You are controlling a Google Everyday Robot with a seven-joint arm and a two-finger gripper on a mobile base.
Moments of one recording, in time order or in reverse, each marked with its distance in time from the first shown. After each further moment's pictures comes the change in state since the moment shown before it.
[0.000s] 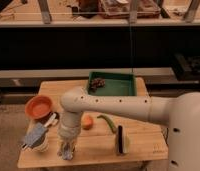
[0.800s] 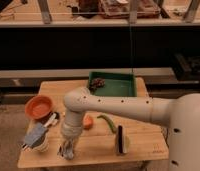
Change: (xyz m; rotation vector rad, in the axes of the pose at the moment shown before) arm 0.005 0.008 0.000 0.015 0.003 0.045
